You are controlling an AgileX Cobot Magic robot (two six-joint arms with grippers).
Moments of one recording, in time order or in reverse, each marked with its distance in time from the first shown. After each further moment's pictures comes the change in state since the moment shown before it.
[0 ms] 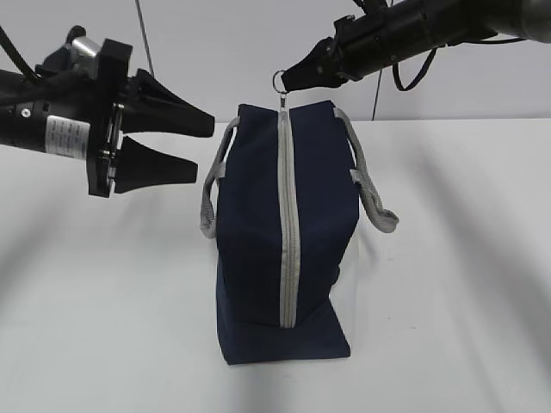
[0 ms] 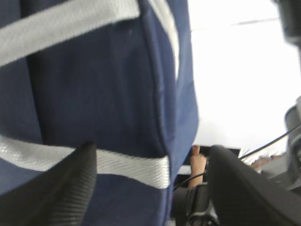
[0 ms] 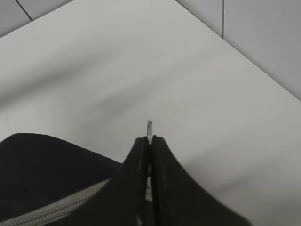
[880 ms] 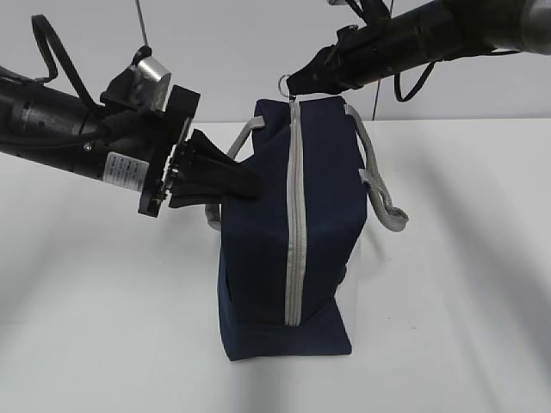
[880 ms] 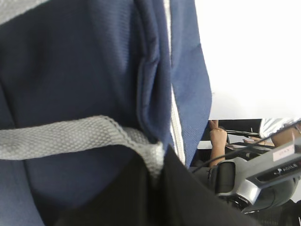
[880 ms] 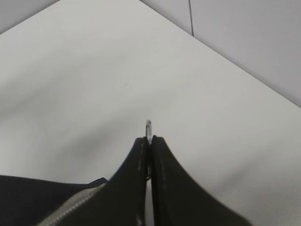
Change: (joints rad) left arm -0.164 0.035 0.000 0.012 -0.073 0.106; right arm 0.006 -0.026 0.101 0.041 -0.157 -0.015
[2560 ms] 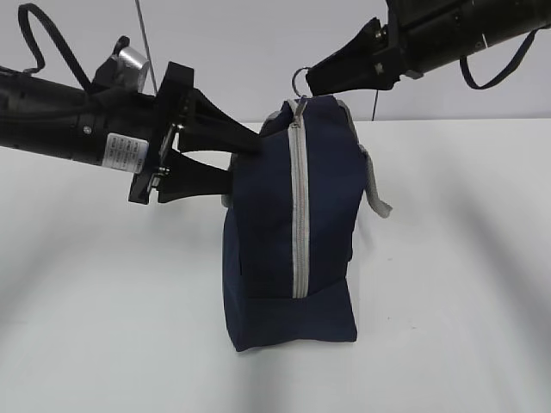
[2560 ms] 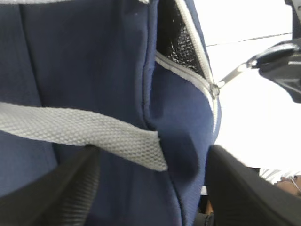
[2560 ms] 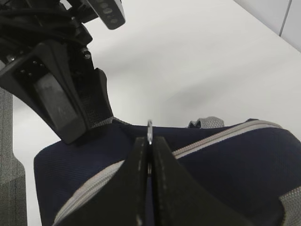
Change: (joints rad) left arm 0.034 -0.012 0.000 -0.069 -0.110 -0.061; right arm 0.006 -0.491 0.480 -0.012 0.169 -0.121
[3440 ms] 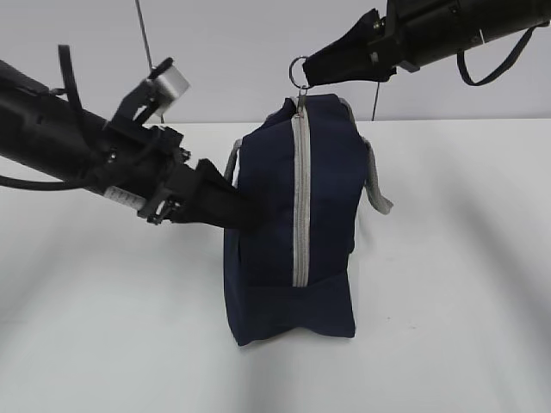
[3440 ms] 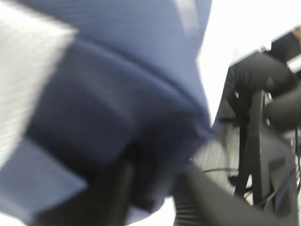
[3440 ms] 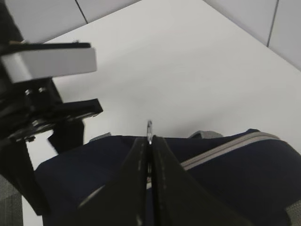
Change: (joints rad) left arm -0.088 0.001 0.000 0.239 -0.019 0.441; right arm 0.000 0.000 0.000 0.044 -0.028 0.000
